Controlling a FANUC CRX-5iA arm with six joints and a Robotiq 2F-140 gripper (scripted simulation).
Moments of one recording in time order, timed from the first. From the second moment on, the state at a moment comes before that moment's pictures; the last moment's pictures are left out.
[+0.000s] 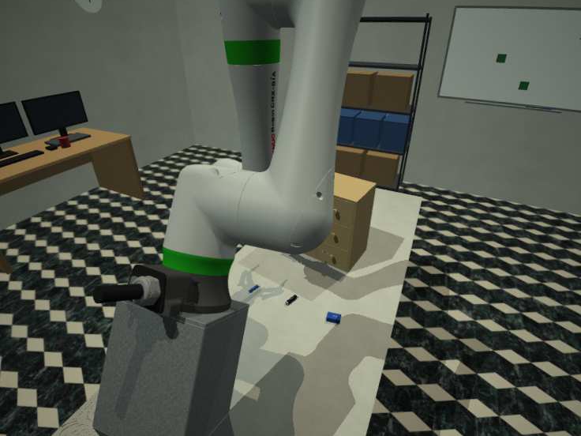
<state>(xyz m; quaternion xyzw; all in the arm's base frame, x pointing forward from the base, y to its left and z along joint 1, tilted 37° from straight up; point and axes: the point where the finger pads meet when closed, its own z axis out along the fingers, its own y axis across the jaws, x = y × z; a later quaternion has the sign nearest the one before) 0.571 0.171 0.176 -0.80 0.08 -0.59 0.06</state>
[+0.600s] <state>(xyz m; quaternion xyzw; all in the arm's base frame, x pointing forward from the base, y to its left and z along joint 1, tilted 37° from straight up) 0.545 0.171 0.183 -0.88 0.06 -0.47 0.07</state>
